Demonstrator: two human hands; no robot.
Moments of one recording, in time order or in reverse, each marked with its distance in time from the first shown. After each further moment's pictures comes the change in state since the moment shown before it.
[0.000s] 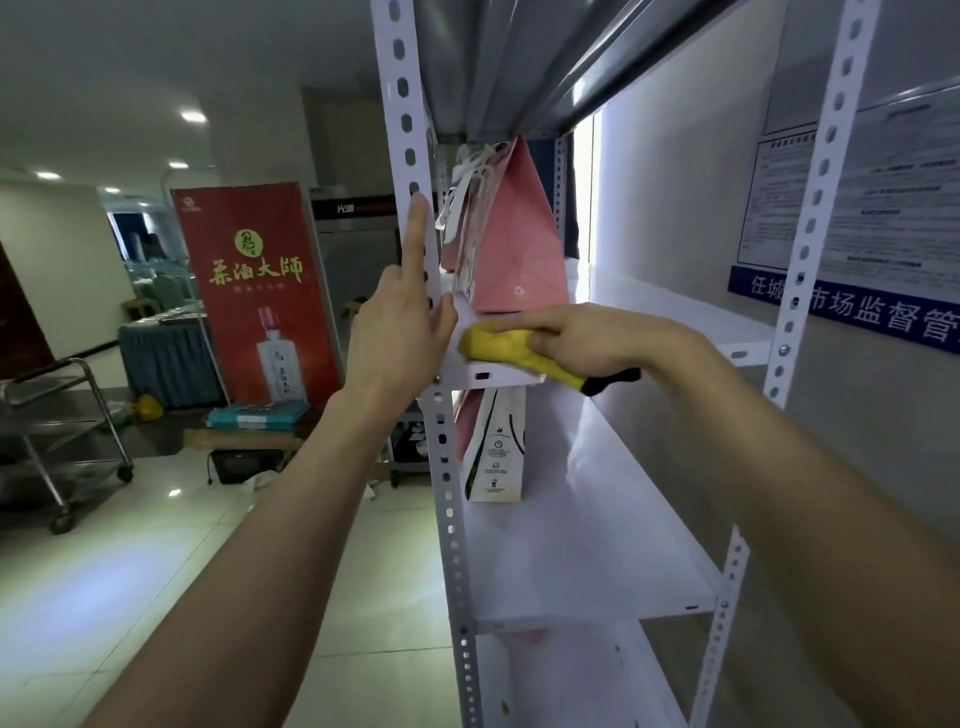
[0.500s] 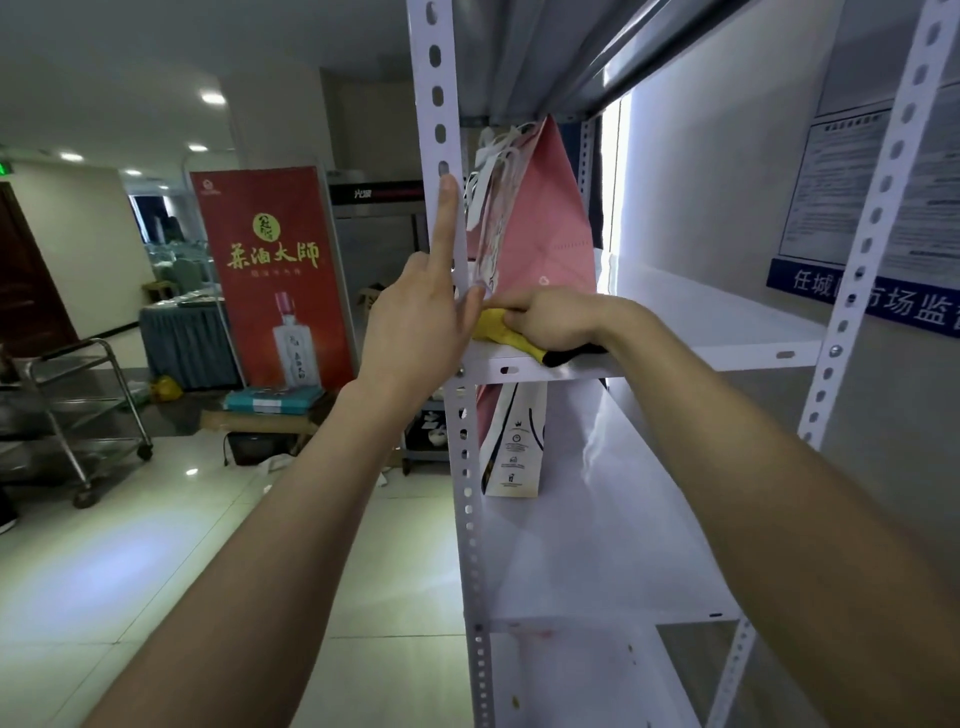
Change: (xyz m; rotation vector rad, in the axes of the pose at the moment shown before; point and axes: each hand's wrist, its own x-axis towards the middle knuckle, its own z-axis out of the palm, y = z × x) left_hand -0.001 0.002 -0.009 0.083 -0.074 0.002; right_hand 0.059 -0.034 0.010 -0.023 -0.017 0.025
